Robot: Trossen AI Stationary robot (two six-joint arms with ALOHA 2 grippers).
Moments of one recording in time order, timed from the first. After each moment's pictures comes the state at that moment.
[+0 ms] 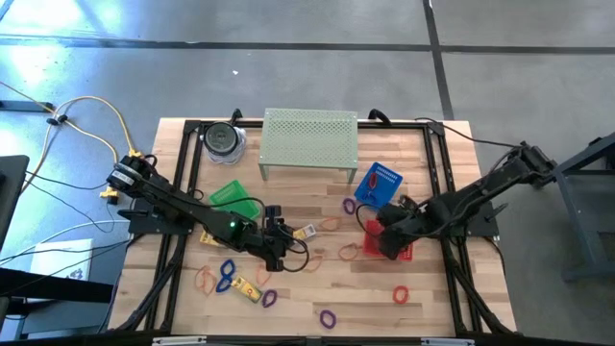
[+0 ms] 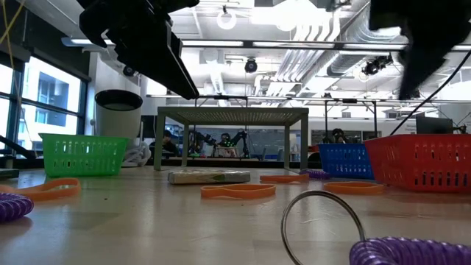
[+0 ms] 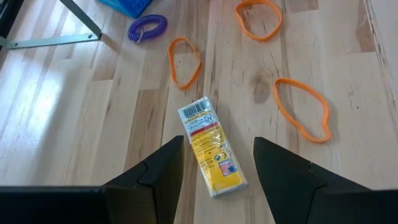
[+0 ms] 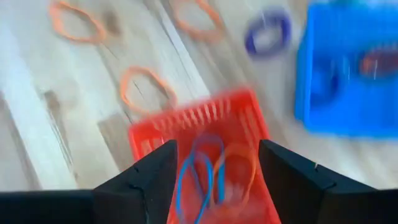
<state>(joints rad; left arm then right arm) -0.42 1.57 1.03 -0.33 -0.51 -0.24 0.46 1.24 0.89 -0.85 0.32 0.88</state>
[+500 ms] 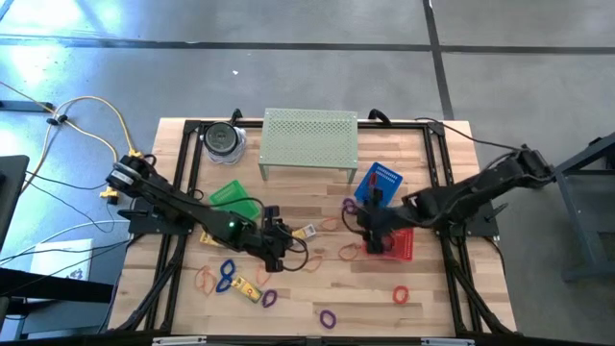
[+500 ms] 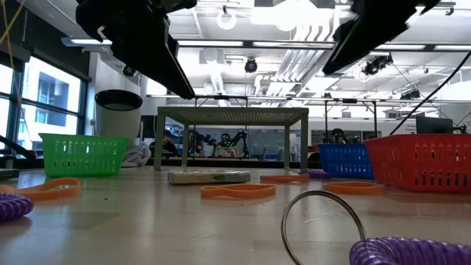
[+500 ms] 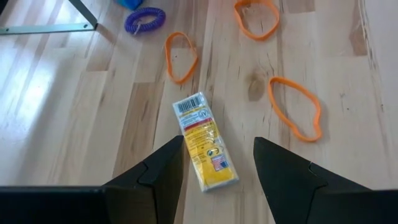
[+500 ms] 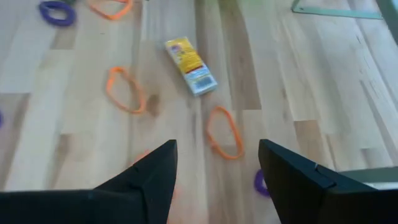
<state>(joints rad) -0.42 1.56 1.03 -0.35 -0.49 -0.30 0.30 1.29 0.90 -0.46 0.30 0.24</state>
